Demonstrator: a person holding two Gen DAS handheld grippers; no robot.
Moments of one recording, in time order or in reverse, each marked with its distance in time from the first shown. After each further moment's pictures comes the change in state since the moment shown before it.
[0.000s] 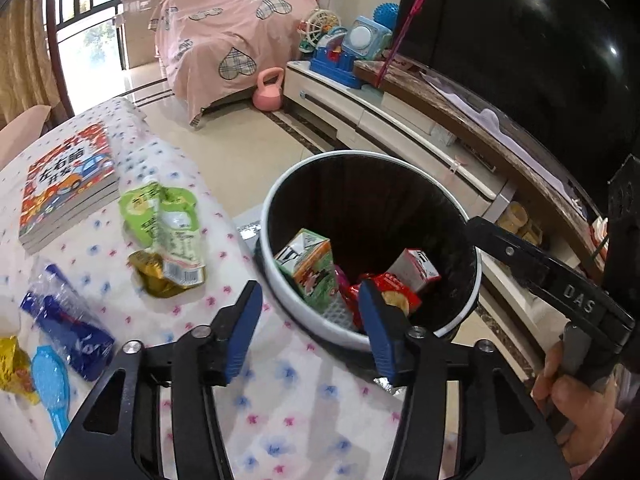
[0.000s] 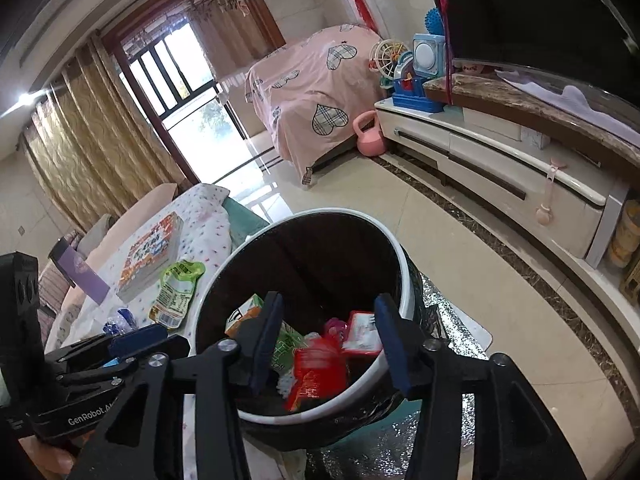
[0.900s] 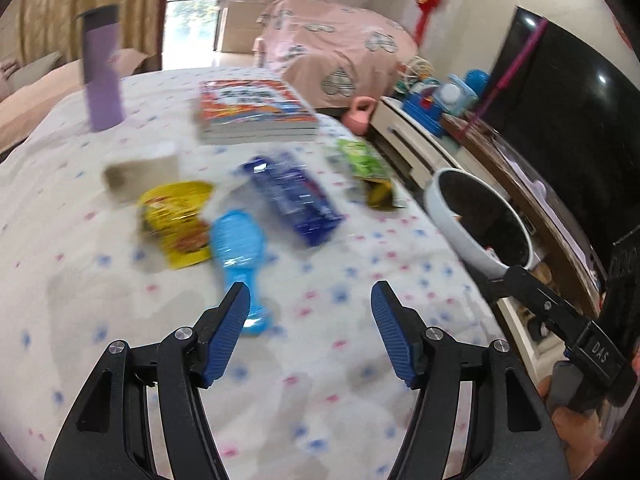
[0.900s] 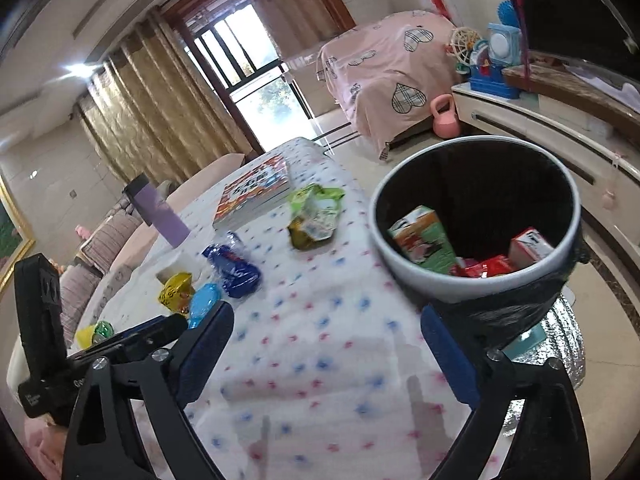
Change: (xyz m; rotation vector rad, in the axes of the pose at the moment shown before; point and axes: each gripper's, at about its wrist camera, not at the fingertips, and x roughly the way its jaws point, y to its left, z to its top) left arm -0.104 0.147 -0.118 -0.311 -0.109 0.127; right arm -0.010 0.124 -0.086 -0.100 0.047 0.197
